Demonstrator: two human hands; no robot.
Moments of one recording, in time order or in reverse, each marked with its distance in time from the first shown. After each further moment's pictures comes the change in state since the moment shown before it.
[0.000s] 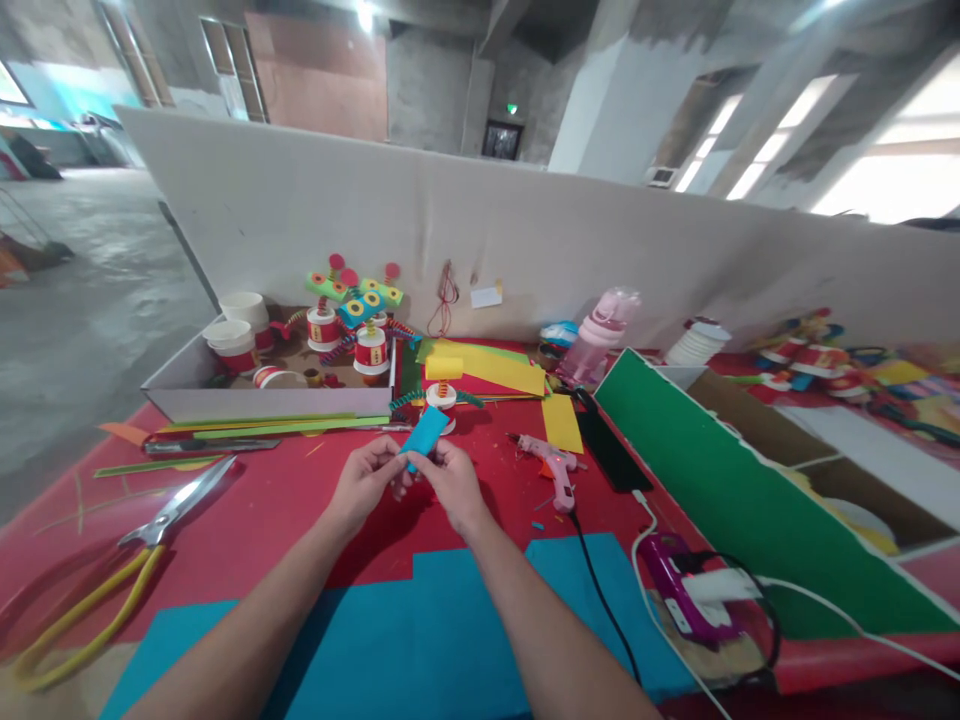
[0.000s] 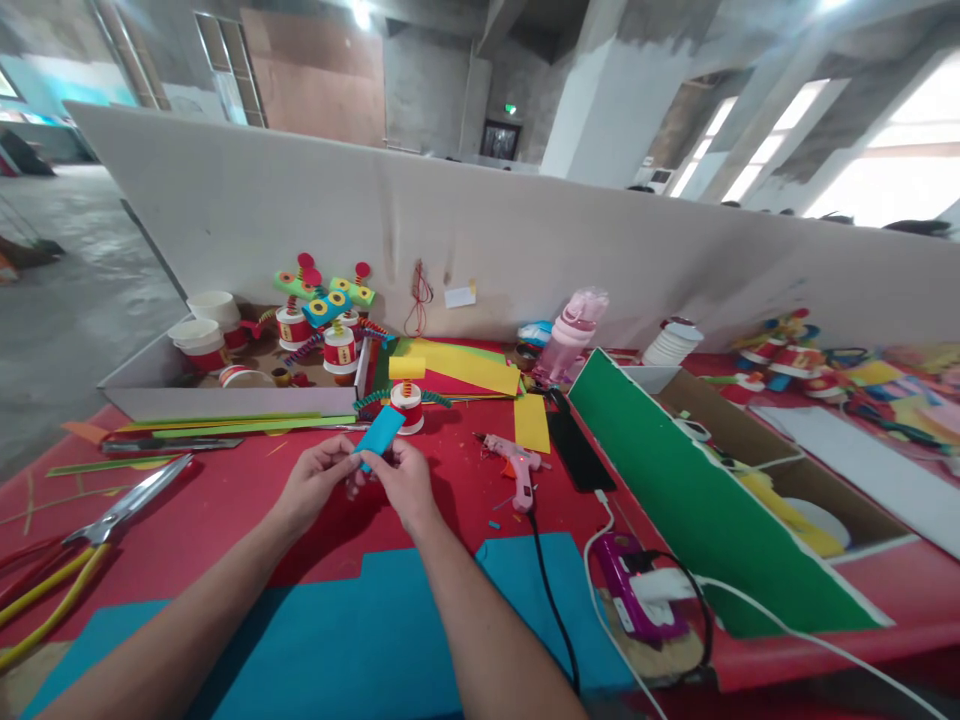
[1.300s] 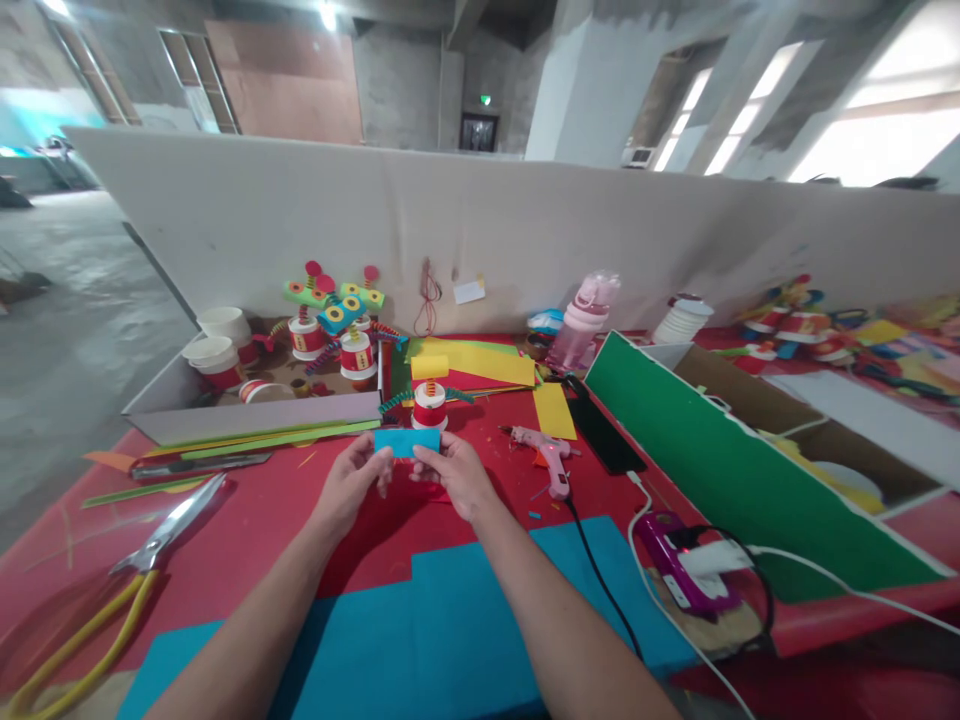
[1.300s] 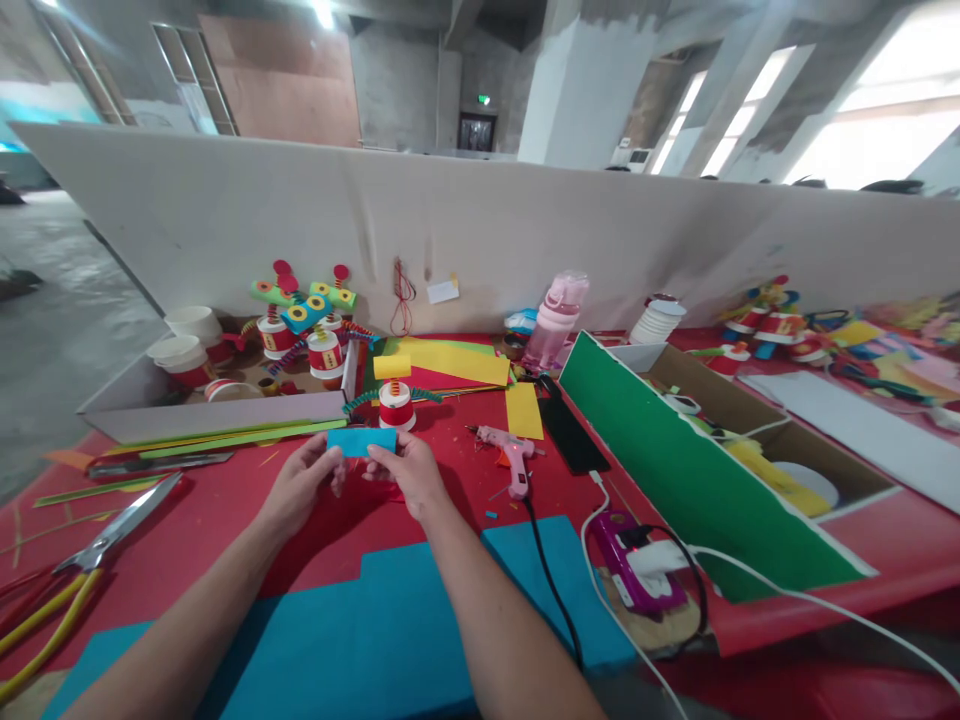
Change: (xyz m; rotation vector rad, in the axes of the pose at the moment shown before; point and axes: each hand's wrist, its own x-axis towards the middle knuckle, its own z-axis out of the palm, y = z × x) left_hand 0.002 0.006 -0.003 -0.013 0.099 -0.001; right_hand 0.002 -0.017 -0.014 0.269 0.011 0.164
